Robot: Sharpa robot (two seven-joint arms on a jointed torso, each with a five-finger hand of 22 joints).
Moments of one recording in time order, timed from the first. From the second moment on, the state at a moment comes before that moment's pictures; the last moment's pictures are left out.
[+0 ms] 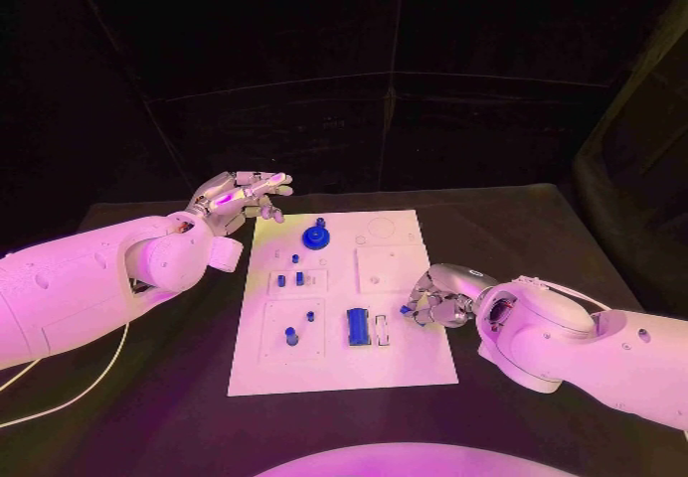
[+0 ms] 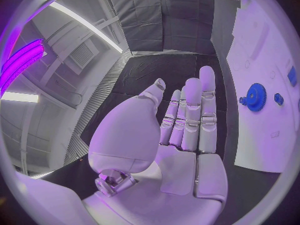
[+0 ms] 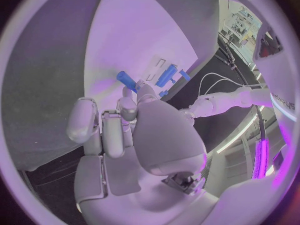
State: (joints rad) left arm 1.22 -0.82 -0.08 1.34 0.04 -0.06 0.34; left_hand 1.32 -0.03 0.15 0.10 0.05 0.94 0.19 0.17 0.07 0.91 0.13 0.46 0.11 1.15 0.05 1.01 0.51 0.18 1.16 0.14 0.60 0.58; right arm 1.00 -1.00 -0.03 1.86 -1.43 -0.32 -0.50; right_hand 1.49 0.08 -0.11 0.19 0.41 1.04 0.08 0.22 0.32 1.34 0.00 1.06 1.13 1.46 -0.06 1.44 1.31 0.09 1.36 0.04 1.33 1.14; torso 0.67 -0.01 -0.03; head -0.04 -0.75
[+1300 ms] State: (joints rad) left arm 1.22 -0.82 -0.08 1.34 0.04 -0.05 0.34; left_hand 1.33 -0.02 0.15 0.10 0.05 0.94 0.19 0.17 0.07 0.91 0.13 0.46 0.11 1.14 0.04 1.01 0.51 0.18 1.16 0.14 0.60 0.57; right arm 1.00 -0.90 -0.03 1.83 -1.26 -0.28 -0.57; right_hand 1.37 0.03 -0.09 0.27 0.43 1.13 0.05 0.23 0.35 1.38 -0.02 1.08 1.15 1.47 -0.08 1.45 1.31 0.09 1.37 0.03 1.35 1.18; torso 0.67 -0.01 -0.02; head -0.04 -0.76
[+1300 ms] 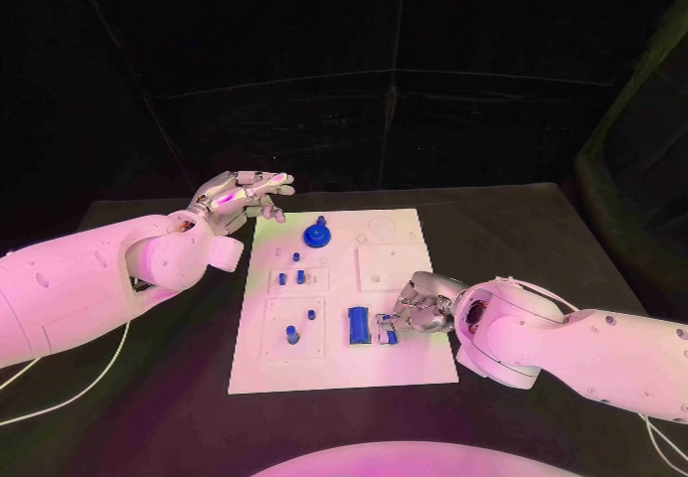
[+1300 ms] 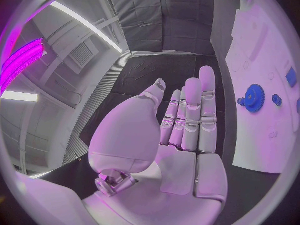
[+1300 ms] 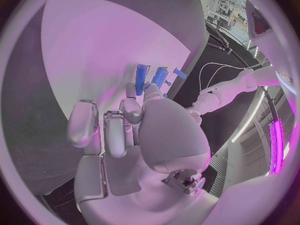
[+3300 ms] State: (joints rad) left arm 1.22 -0.81 -0.08 1.33 0.04 -0.05 0.33; left_hand 1.33 -0.01 0.14 0.10 0.05 0.94 0.19 0.18 0.07 0.91 0.13 0.47 0.10 1.09 0.05 0.98 0.49 0.18 1.12 0.15 0.56 0.56; right arm 1.02 -0.97 -0.03 1.79 -1.04 -0.36 -0.30; right_hand 1.42 0.05 -0.21 0.21 0.23 0.95 0.14 0.13 0.35 1.07 0.06 0.52 0.76 1.29 -0.02 0.82 0.67 0.17 1.04 0.09 0.86 0.56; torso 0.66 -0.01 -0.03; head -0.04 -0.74
